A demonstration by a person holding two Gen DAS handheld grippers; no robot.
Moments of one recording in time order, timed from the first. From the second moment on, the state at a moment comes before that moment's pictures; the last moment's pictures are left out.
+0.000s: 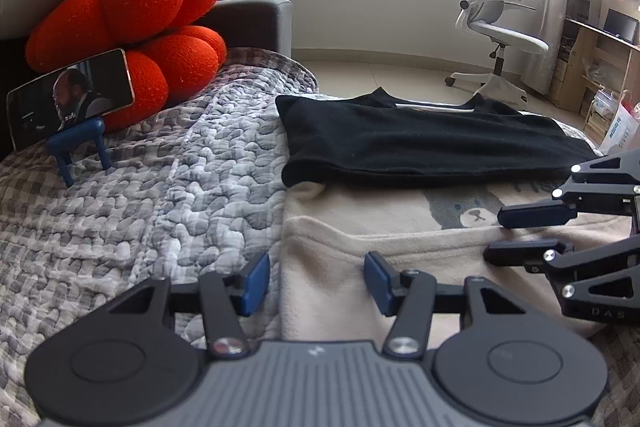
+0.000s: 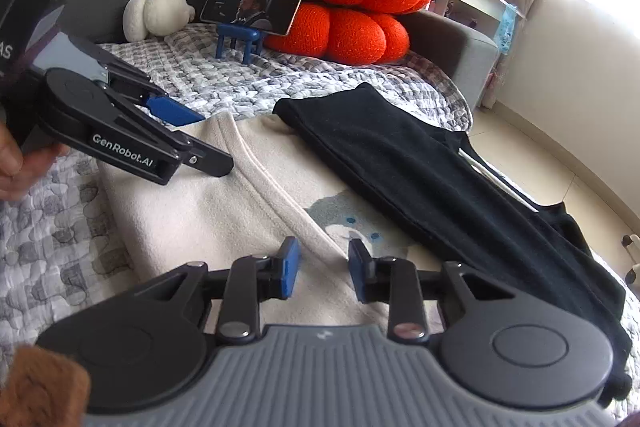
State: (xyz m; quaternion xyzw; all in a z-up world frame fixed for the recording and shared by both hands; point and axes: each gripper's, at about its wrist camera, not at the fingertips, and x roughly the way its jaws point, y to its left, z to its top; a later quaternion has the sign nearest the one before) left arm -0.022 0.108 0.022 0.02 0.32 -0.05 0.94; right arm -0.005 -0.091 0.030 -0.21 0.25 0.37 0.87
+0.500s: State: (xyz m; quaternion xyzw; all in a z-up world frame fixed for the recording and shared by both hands) left arm -0.021 0.128 0.022 -0.05 0.32 -0.05 0.94; right arm -0.001 -0.090 0.025 -0.19 0.25 0.33 0.89
